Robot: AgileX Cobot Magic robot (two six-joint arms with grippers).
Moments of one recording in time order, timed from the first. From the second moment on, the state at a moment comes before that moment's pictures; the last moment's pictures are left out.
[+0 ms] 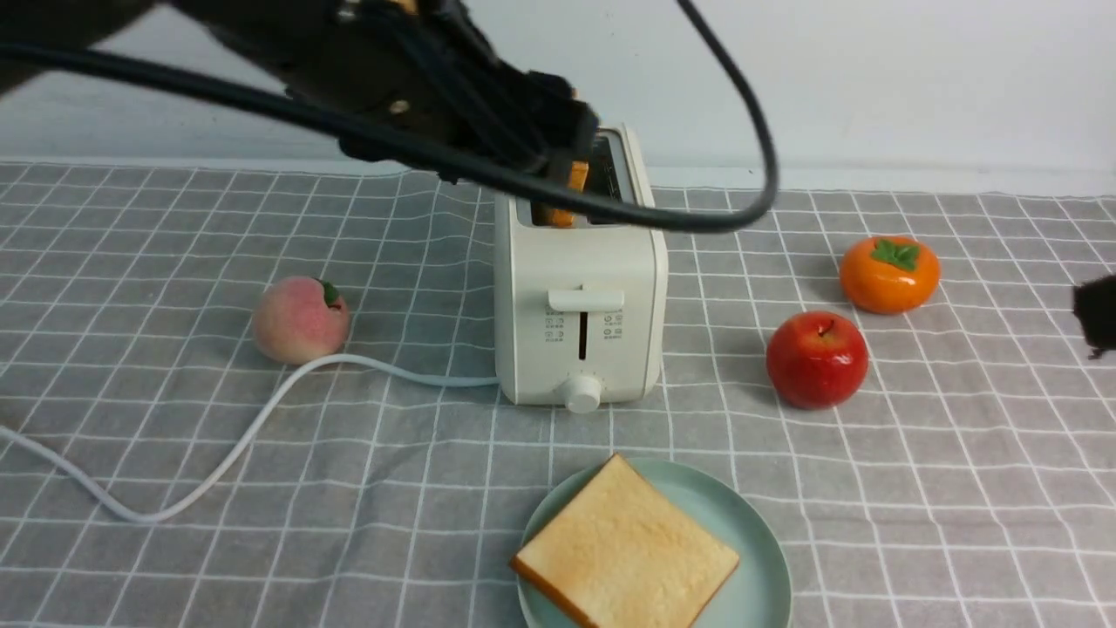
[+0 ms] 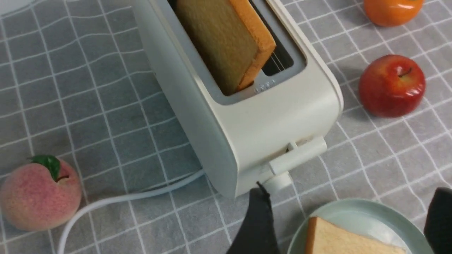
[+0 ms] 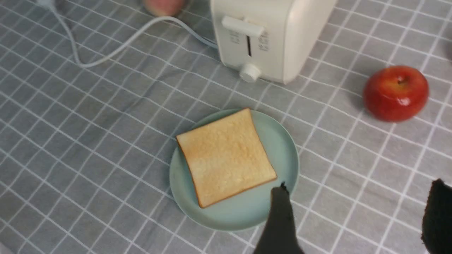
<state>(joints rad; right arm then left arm) 0.07 0.92 -1.22 0.47 1.17 -0.37 -0.64 1.62 -1.70 0.18 0.91 -0.37</state>
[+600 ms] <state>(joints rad) 0.07 0.72 -0.93 0.40 1.09 -0.25 -0.64 2.01 -1.99 0.47 0.79 -0.66</state>
